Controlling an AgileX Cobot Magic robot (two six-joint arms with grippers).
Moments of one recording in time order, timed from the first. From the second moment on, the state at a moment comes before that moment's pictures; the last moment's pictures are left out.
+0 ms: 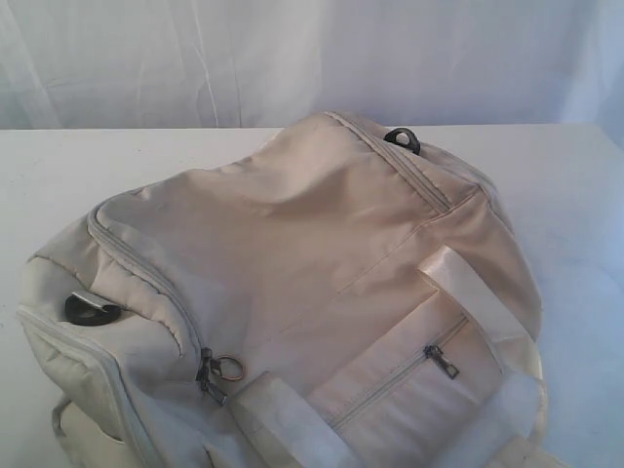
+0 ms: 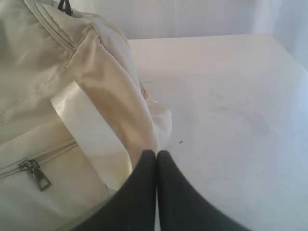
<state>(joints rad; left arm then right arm) 0.12 0.01 0.02 -0.08 0.39 0.15 -0.03 0.00 -0.01 0.01 0.34 0.06</state>
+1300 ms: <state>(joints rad) 0.12 0.01 0.02 -0.08 0.26 0.20 -0.03 0.00 -0.01 0.01 0.16 0.06</state>
